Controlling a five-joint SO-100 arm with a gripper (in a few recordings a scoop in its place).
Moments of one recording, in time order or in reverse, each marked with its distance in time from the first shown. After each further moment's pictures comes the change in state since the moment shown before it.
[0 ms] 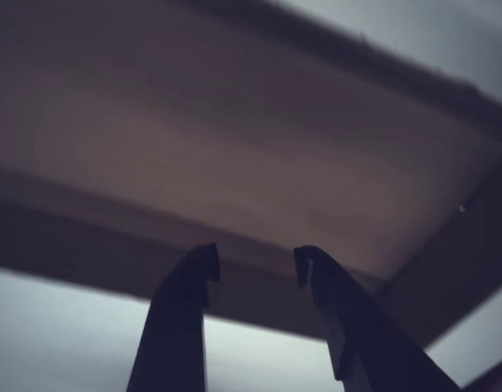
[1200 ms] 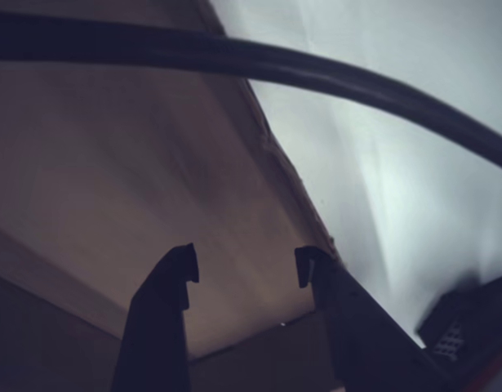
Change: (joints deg) arm -0.4 4.8 15.2 0.7 -50.9
